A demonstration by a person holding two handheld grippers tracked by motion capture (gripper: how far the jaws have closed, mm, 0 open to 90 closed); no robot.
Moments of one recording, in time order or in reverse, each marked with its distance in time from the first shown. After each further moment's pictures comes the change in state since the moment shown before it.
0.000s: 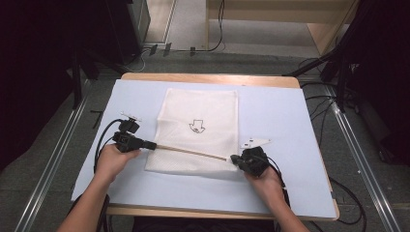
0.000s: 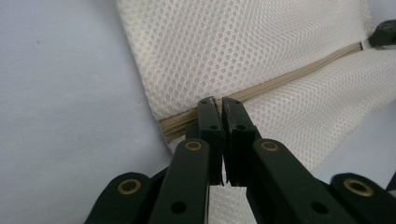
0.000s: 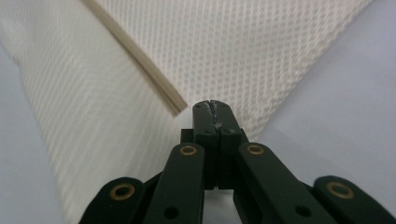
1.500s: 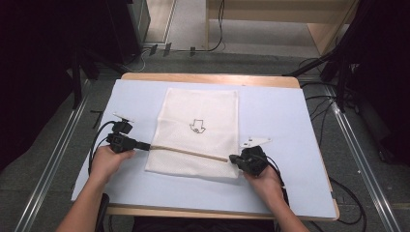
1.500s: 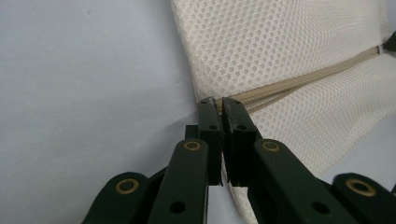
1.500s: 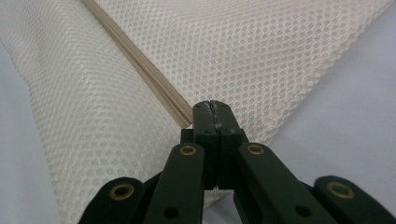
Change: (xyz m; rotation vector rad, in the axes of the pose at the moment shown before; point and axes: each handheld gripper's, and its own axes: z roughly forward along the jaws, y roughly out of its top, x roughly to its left) left arm 0.022 -0.010 -0.006 -0.005 -0.007 -0.065; right arm -0.001 0.001 0.002 -0.003 0.034 -0.002
